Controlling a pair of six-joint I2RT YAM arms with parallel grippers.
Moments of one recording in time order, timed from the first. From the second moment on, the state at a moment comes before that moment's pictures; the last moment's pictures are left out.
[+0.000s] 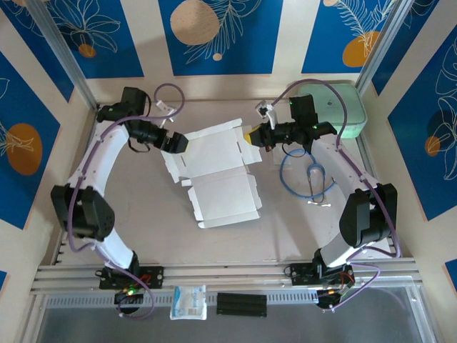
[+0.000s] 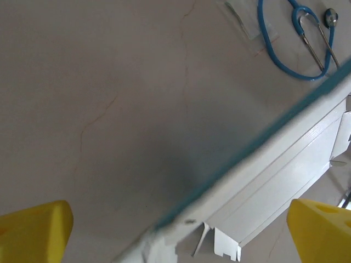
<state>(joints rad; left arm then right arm) -0.15 1.71 1.71 -1.14 0.58 0.31 0.26 1.58 1.37 -0.51 -0.94 -0.18</state>
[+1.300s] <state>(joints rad) -0.25 1.64 1.50 -1.00 0.19 0.03 0.45 1.56 1.25 -0.34 -0.44 -0.16</state>
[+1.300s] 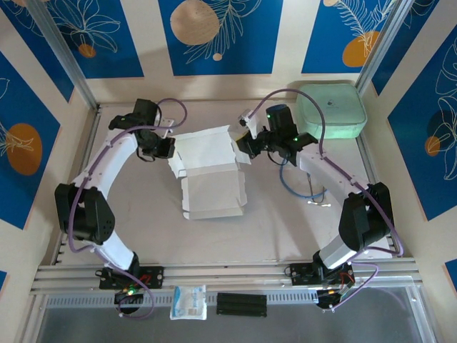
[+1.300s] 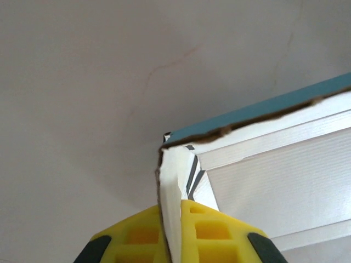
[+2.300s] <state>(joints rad) -0.44 1.55 1.16 -0.48 -0.04 0.12 0.51 1.49 1.28 -0.44 -0.28 -0.72</state>
